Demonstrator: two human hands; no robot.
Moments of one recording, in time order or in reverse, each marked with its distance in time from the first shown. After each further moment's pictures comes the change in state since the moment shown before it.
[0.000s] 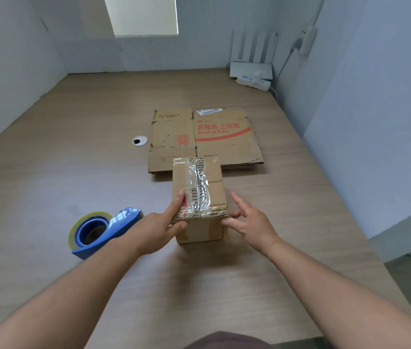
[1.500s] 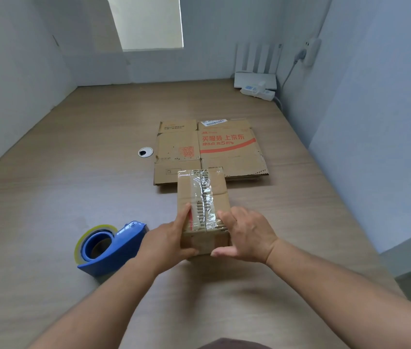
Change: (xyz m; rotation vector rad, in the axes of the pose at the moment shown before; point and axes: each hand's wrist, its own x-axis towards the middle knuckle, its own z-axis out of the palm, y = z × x) left_hand 0.007 0.006 0.016 0.125 0.198 -0.016; right_hand 0.020 -0.014 -0.003 -0.896 0.054 -0.671
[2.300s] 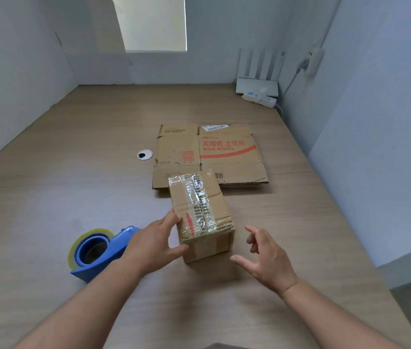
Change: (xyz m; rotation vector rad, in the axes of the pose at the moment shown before) left_hand 0.002 -0.010 -0.023 -0.052 0.054 -0.045; right_hand -0.051 0.002 0.008 0.535 -0.009 0.528
